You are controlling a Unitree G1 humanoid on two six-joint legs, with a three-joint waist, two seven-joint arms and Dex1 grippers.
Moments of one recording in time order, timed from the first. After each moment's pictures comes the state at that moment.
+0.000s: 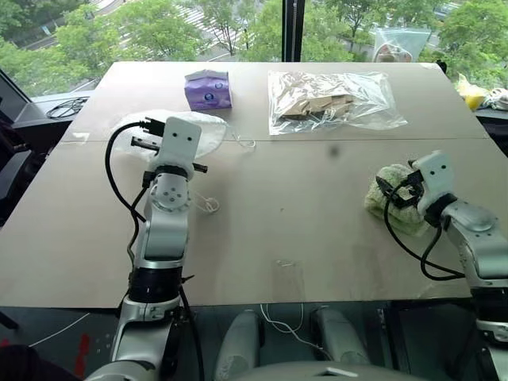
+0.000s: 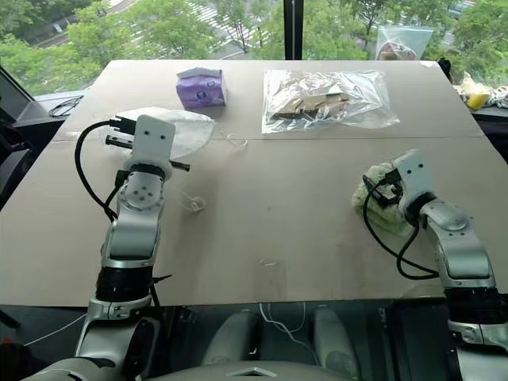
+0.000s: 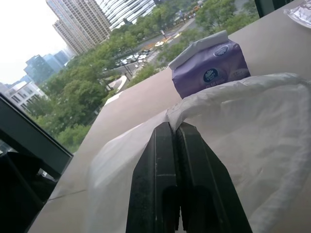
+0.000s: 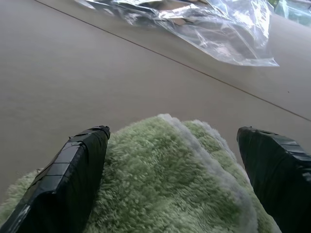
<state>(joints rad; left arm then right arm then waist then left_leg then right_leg) -0.46 0.34 0.06 -0.16 0.31 0.52 0.01 -0.25 -0.57 -0.15 -0.06 0.21 0.47 0.39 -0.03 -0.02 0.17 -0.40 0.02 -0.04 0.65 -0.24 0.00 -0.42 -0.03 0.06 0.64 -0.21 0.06</state>
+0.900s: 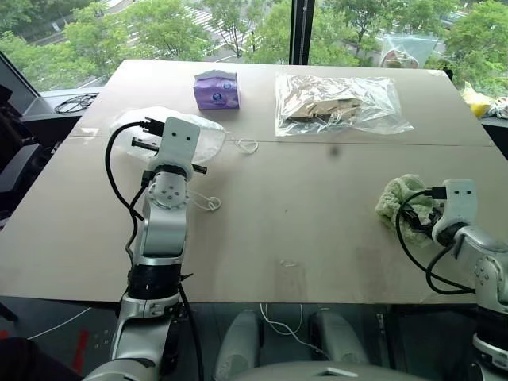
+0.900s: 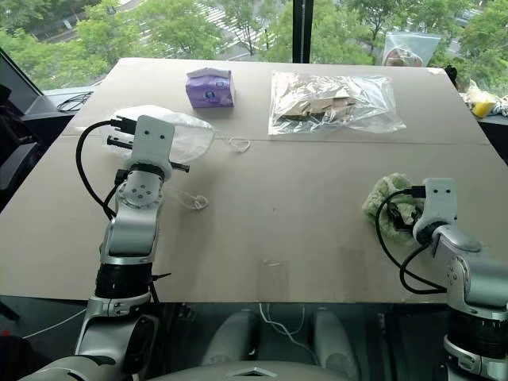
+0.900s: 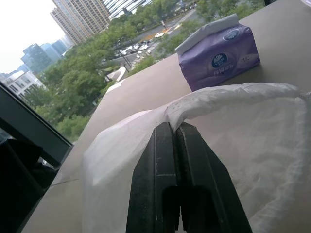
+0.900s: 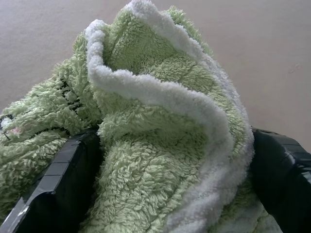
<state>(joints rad) -0.47 0.35 0.07 -0.13 0.31 0.53 -0.02 -0.14 -0.40 -0.36 -0.33 0.34 1.07 0.19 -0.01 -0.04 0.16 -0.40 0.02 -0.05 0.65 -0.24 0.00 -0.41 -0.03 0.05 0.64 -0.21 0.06</state>
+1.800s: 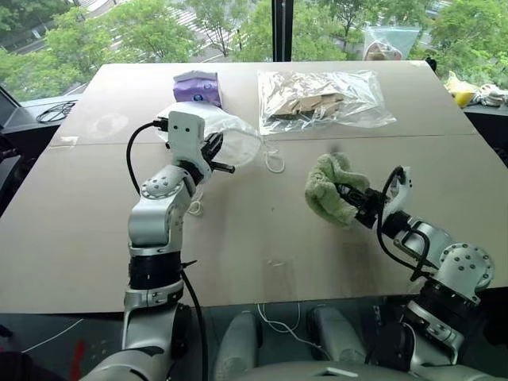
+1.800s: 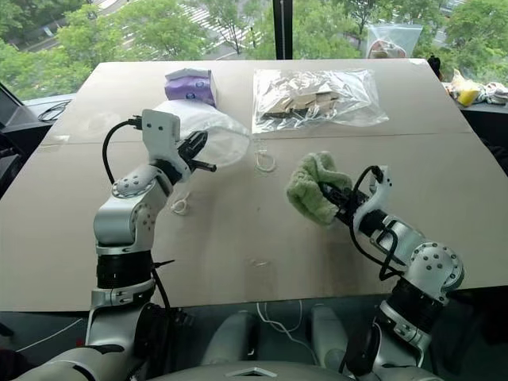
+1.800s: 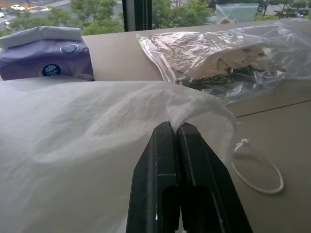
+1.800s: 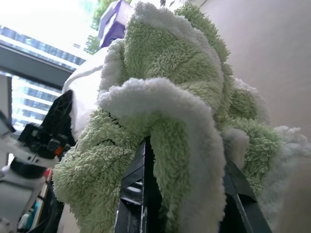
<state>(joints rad) -0.55 0.31 0.19 -0.11 -0.18 0.65 -0.35 -0.42 0.07 -0.64 -0.33 0.92 1.46 0.17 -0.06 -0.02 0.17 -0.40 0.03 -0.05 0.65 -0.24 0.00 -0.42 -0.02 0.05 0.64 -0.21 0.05</state>
